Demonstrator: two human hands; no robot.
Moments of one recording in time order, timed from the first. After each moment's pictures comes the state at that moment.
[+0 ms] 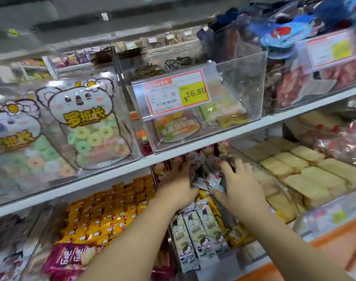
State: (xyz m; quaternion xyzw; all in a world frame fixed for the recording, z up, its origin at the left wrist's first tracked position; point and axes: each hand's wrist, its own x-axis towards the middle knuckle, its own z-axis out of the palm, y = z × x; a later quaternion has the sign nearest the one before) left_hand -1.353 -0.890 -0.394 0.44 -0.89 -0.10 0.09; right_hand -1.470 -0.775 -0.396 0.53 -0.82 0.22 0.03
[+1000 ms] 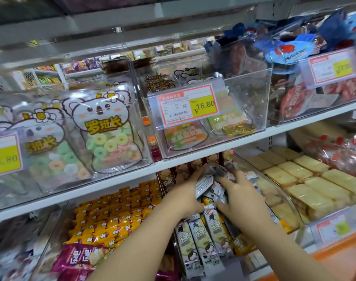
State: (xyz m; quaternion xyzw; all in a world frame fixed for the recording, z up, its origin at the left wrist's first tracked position) left_hand -1.349 -0.867 -0.370 0.45 -0.88 -0.16 0.01; right_hand -1.467 -0.775 -0.399 0.55 -0.81 0.22 0.02
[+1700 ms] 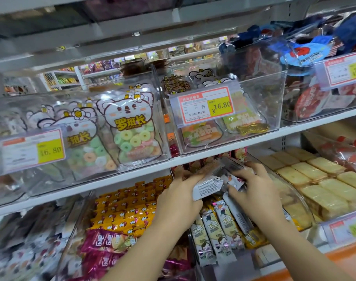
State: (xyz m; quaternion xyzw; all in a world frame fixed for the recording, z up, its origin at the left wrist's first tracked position) left_hand -1.295 -0.826 -0.361 0.44 -0.87 -0.06 0.22; right_hand -1.465 -0.771 -0.392 0.50 -0.77 0.40 0.03
